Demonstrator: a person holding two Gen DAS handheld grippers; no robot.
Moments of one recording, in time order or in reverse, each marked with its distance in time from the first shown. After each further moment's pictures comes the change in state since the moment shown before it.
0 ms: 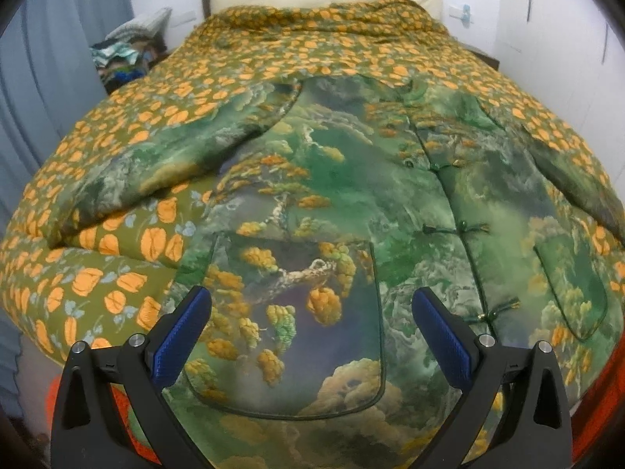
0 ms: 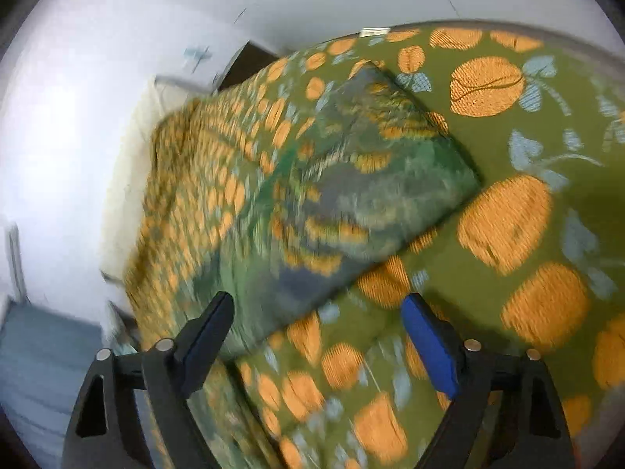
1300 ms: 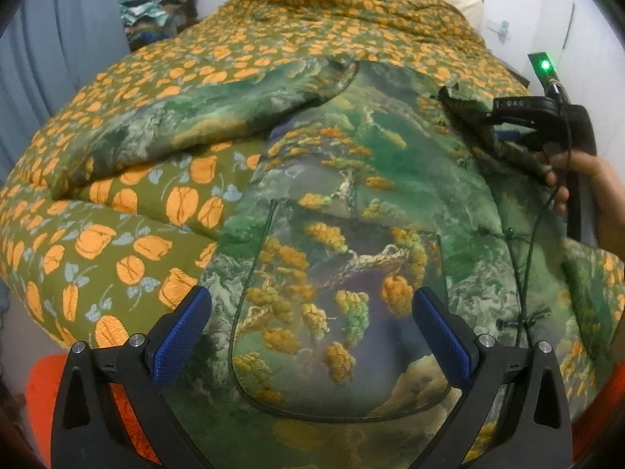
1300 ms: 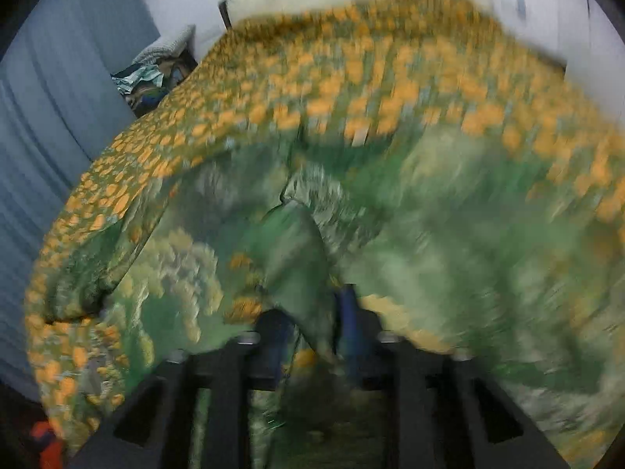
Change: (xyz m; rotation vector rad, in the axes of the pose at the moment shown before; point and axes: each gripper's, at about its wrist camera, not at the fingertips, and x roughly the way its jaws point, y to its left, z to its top) left arm 0.021 0.053 -0.012 -0.146 0.053 0.002; right arm 0.252 0.331 -0.361 -1.091 0.452 0.000
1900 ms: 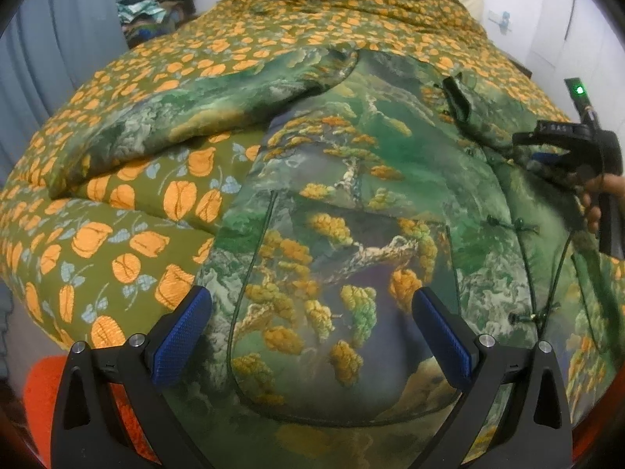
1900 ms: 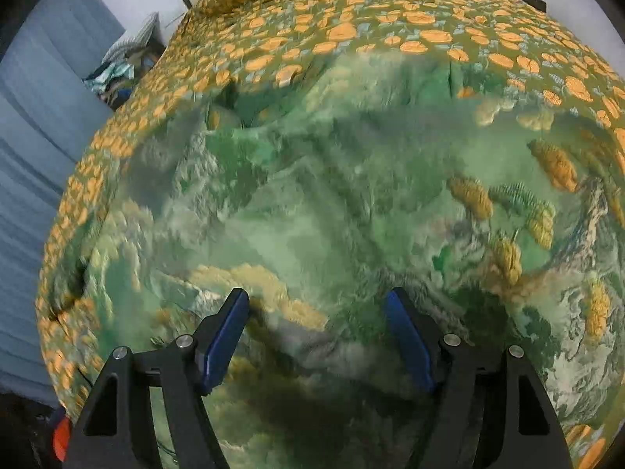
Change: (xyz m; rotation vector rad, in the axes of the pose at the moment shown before) left arm 0.008 0.000 -0.004 0.012 0.026 0.014; right arm -0.022 -0.057 -0.018 0.029 0.056 -0.087
